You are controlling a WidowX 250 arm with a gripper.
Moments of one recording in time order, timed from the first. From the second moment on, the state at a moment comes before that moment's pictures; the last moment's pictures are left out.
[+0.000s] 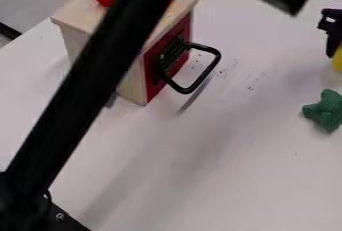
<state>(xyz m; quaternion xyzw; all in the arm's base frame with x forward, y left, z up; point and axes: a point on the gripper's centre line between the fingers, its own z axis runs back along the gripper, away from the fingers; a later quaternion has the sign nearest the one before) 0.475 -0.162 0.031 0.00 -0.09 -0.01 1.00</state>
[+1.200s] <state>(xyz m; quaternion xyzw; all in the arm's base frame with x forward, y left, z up) 0.463 -0.162 0.035 0.02 -0.08 0.00 1.00</state>
